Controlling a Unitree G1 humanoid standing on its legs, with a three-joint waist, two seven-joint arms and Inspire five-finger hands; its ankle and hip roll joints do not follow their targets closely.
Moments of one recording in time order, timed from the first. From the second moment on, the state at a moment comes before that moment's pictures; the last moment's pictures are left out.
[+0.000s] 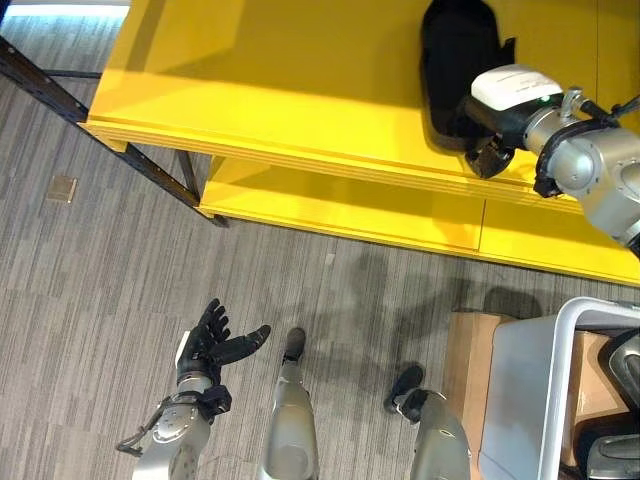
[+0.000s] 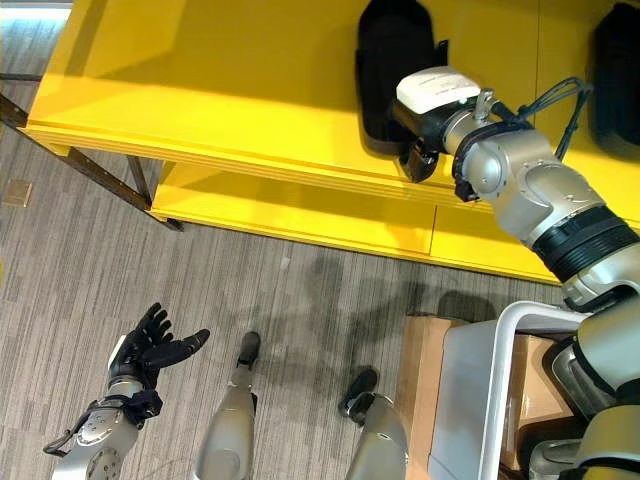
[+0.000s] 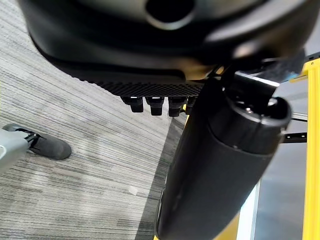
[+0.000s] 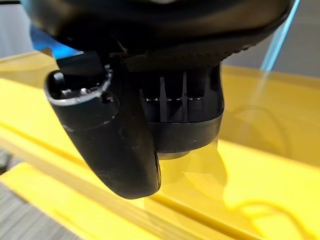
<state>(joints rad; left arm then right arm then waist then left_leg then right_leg) 0.17 0.42 0.00 0.12 -0.59 -0.01 0.17 -1.35 -1.05 1.01 0.52 -0.28 0.05 0.09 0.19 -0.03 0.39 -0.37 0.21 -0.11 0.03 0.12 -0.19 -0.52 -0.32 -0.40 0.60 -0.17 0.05</state>
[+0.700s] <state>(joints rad) 0.17 0.42 0.00 0.11 -0.62 -0.03 0.19 -1.45 -1.07 1.10 0.57 -0.35 0.05 0.06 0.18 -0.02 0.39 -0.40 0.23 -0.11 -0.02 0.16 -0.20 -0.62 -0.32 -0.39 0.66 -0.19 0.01</state>
